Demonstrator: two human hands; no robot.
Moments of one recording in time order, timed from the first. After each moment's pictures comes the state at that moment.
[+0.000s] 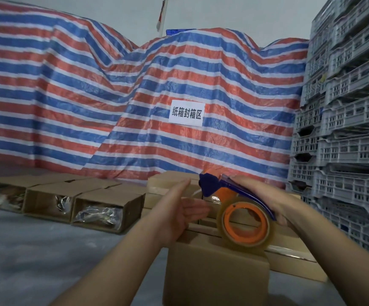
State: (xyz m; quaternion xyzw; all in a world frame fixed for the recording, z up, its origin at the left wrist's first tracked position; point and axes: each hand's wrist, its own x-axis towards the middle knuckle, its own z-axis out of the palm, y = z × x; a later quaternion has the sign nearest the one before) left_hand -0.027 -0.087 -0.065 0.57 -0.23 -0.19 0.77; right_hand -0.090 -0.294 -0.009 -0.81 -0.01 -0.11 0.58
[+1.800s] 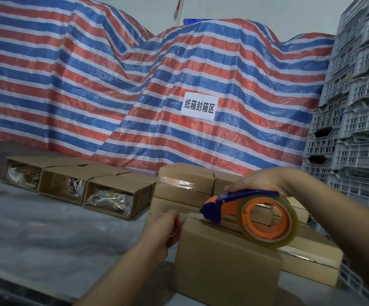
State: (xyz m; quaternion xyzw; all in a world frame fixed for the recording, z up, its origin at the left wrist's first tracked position) left_hand -0.013 -0.068 -0.132 0.55 -0.06 -0.07 0.83; right_hand -0.061 -0.259 0.036 -0.96 0.08 0.12 0.23
